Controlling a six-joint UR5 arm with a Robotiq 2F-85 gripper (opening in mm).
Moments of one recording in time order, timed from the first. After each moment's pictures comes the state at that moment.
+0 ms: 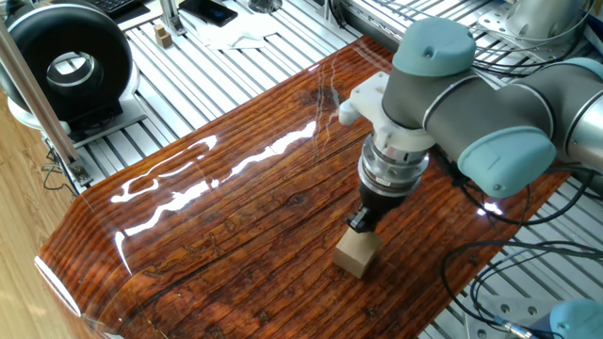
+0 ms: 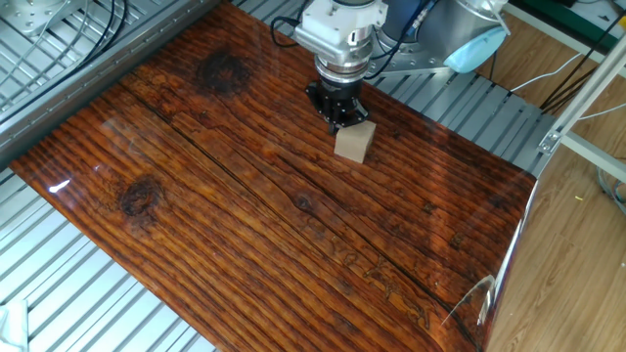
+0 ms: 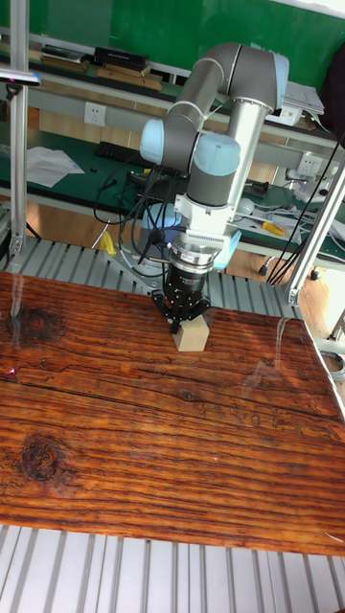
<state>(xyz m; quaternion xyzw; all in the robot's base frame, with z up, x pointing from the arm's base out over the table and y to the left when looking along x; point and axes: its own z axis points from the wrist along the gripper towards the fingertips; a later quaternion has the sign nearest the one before) 0.333 0.054 0.035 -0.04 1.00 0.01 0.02</state>
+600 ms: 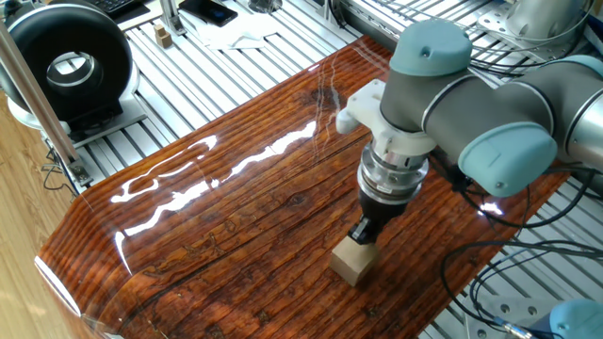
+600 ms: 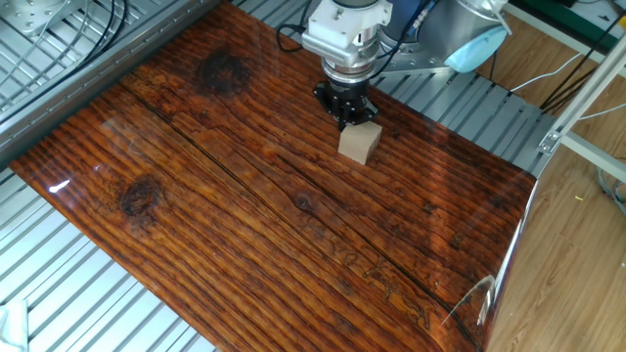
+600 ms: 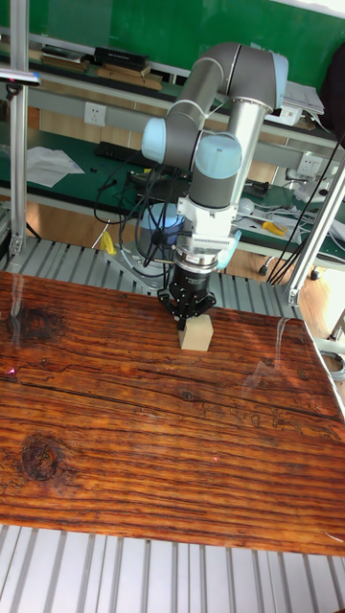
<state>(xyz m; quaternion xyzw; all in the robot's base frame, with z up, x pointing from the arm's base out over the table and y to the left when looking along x) 0.317 0.071 0.033 -0.06 1.00 0.03 0.00</state>
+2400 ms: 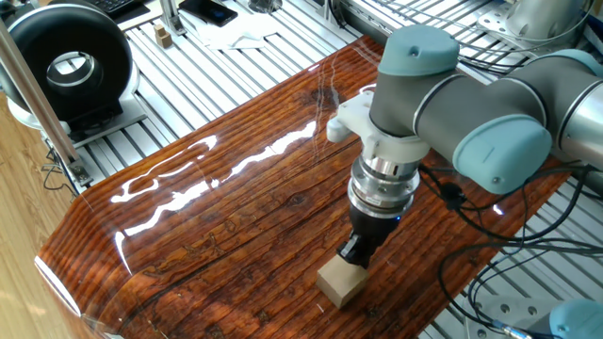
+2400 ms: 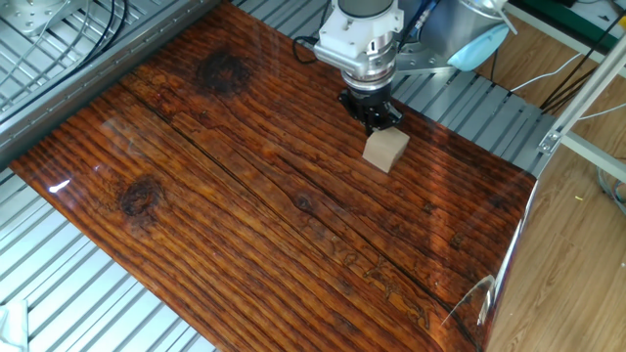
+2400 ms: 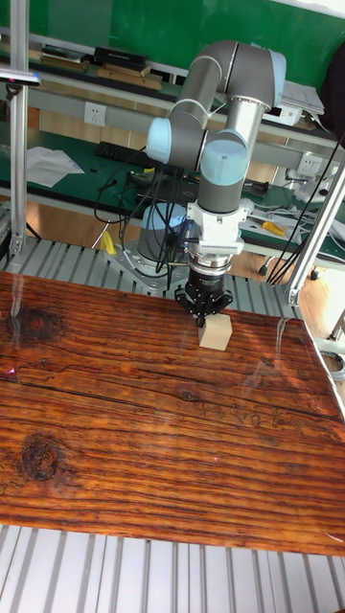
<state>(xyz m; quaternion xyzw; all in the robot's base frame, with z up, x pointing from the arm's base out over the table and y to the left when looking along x) 0.296 0.115 0.033 -0.02 1.00 0.07 -0.04</state>
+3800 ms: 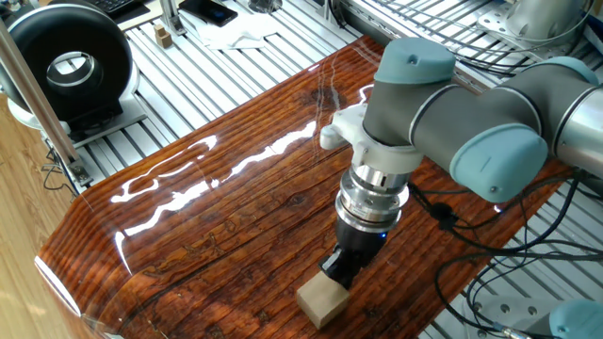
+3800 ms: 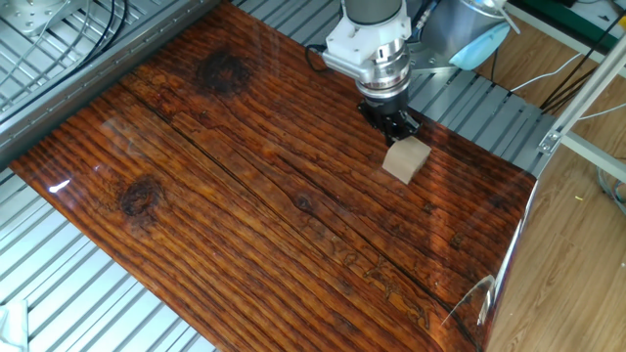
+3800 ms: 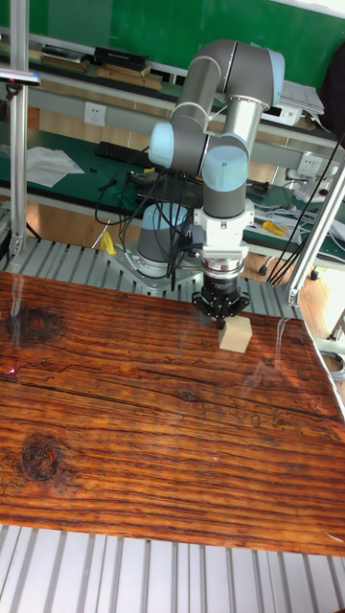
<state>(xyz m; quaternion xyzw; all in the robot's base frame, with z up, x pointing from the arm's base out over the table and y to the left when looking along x) 0.291 0.161 0.033 0.03 0.99 0.13 -0.05</state>
